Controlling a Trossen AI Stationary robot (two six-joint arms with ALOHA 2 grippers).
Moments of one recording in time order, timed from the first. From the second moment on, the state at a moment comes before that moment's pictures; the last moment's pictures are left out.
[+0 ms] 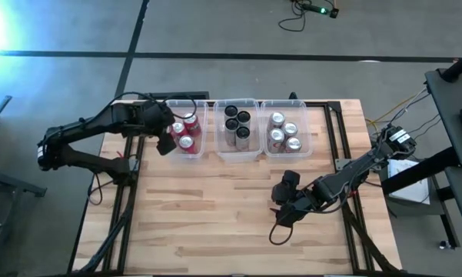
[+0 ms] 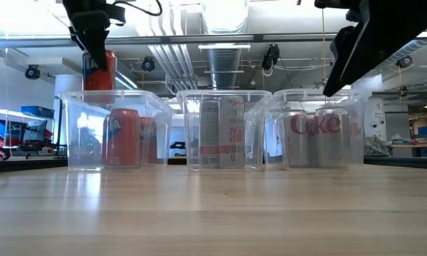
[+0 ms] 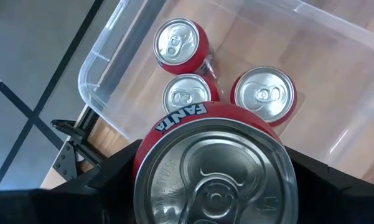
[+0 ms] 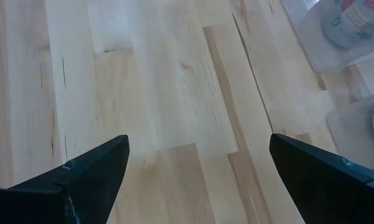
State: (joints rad) left arm 0.30 1.12 1.23 -1.29 -0.38 -0.16; right arm 0.53 1.52 1.01 -0.65 0.42 0.64
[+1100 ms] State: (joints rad) left arm 0.30 1.28 1.13 -1.16 -0.19 -0.12; right arm 0.53 1.52 1.01 -0.64 0.42 0.63
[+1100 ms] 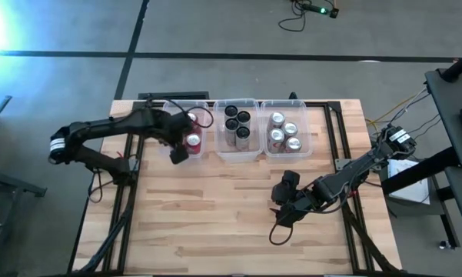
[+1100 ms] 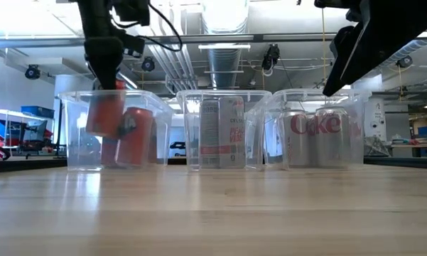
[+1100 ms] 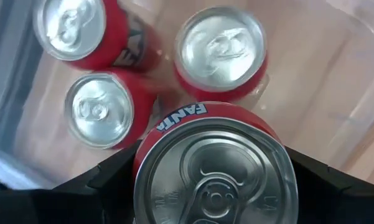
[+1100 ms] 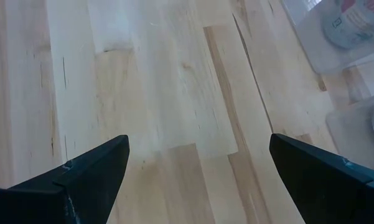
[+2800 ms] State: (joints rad) left arm 0.38 1.38 1.18 -1.16 -0.23 -0.31; right arm 0.55 1.52 0.94 -0.54 0.41 0.65
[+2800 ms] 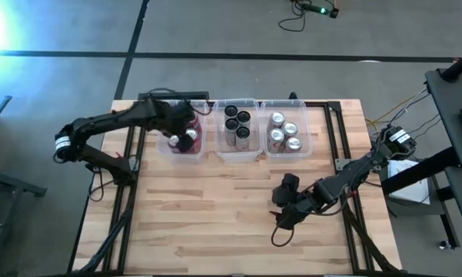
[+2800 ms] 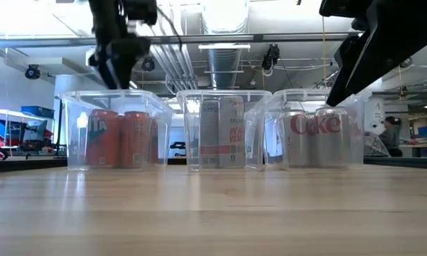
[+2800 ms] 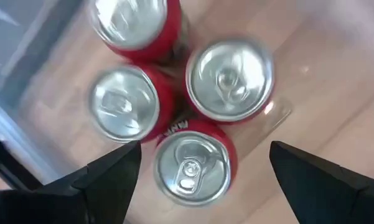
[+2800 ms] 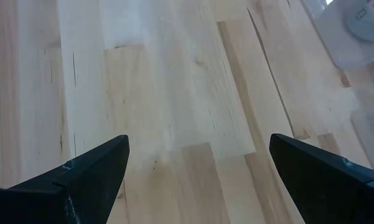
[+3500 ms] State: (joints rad) left arm 0.51 1.25 1.43 -1.57 -0.44 -0.51; right arm 0.58 1.52 0.98 -0.54 0.47 0.62
